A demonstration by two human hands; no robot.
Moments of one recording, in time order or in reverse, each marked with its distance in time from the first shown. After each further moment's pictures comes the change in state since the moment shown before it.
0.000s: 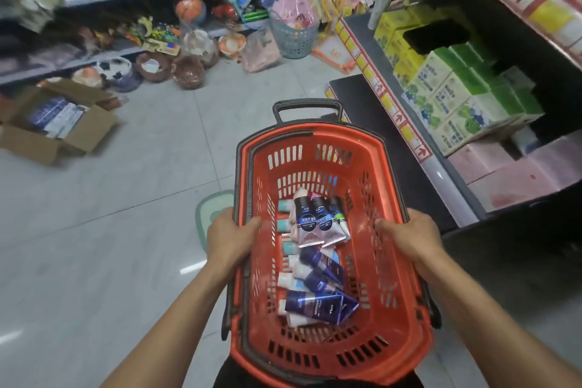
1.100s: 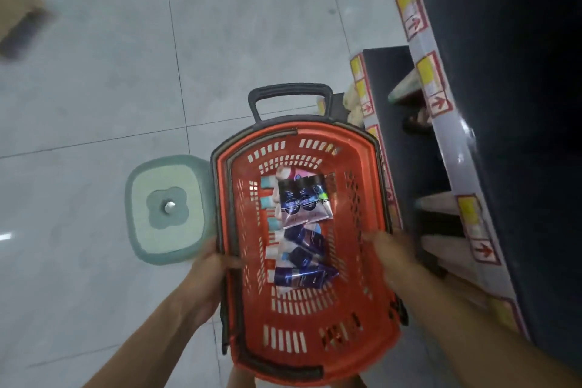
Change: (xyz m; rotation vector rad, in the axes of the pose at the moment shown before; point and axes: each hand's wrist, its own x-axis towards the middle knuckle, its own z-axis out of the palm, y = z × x) left_hand 0.275 -0.193 0.207 -0.619 -0.360 -0.493; right_hand 0.361 0.115 0.279 0.202 -0.152 0.405
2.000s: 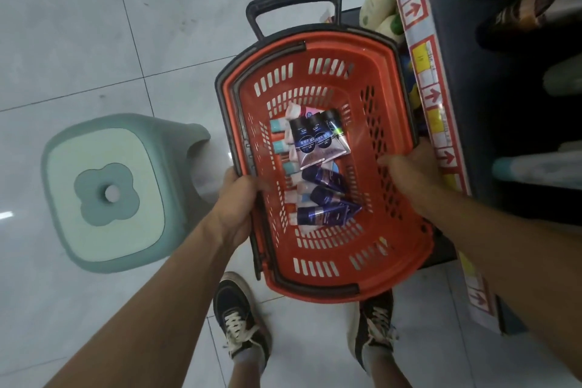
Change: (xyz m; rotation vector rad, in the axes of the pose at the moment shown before) left_hand 0.214 -0.030 0.031 0.003 -0.037 0.051; right_hand 0.188 -0.010 0.070 -0.235 0.044 -0.228
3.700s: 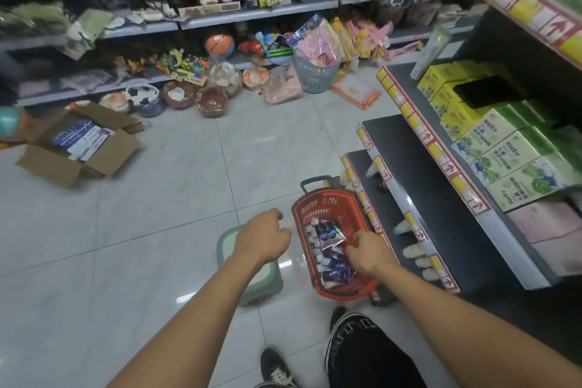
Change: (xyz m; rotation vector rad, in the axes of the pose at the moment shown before) left_hand -0.542 0.255 -0.049 1.328 0.241 0.473; right_hand -0.550 -0.173 -0.154 -0.562 -0.032 -0.393
